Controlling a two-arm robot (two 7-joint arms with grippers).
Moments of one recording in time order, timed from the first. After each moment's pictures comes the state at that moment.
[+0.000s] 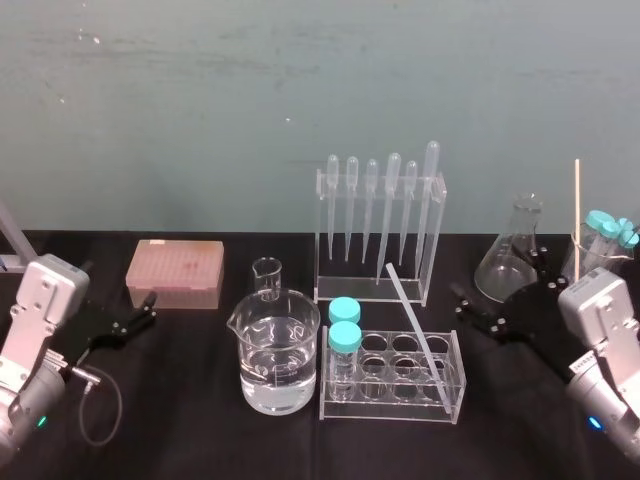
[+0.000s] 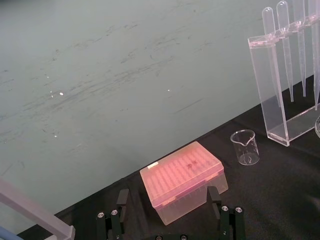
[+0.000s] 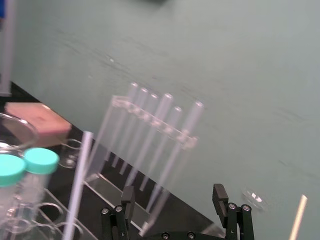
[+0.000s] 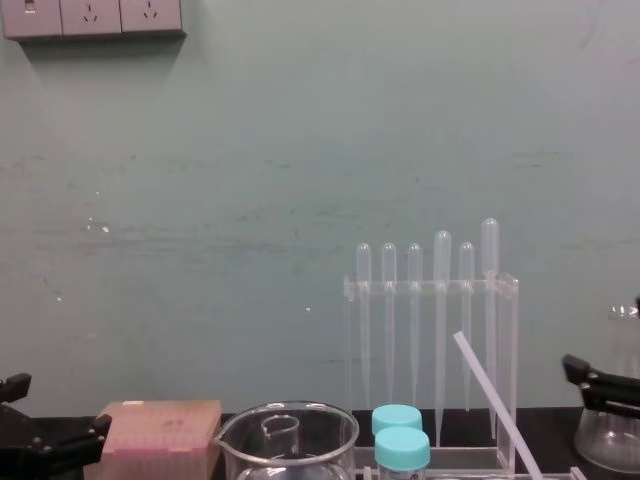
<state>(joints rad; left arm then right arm) -0.20 0.60 0.45 -1.41 -0.25 -0.12 0.03 0.14 0.62 -0.42 -1.55 0.13 -0.24 0.02</state>
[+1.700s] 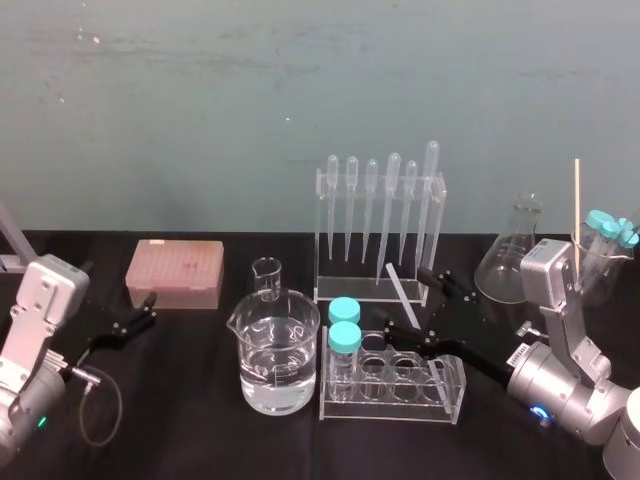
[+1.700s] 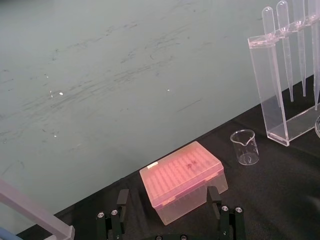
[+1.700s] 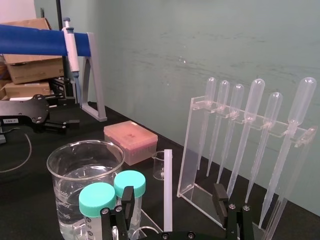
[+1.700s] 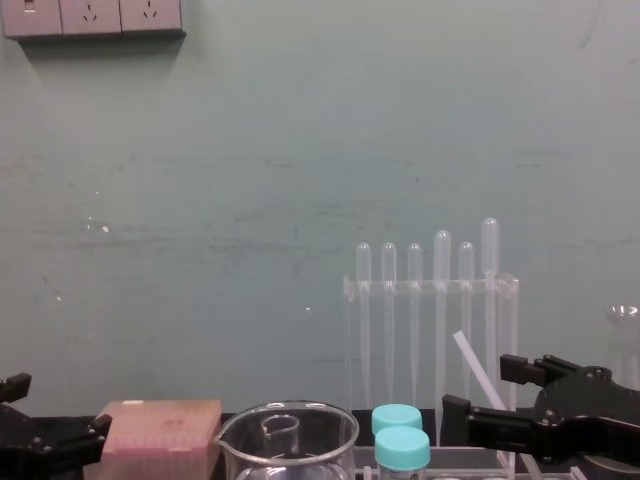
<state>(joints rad) -0.20 0.60 0.45 -1.41 -0.25 -0.12 0.03 0.28 0.47 -0.43 -1.37 0.40 -0.15 0.48</state>
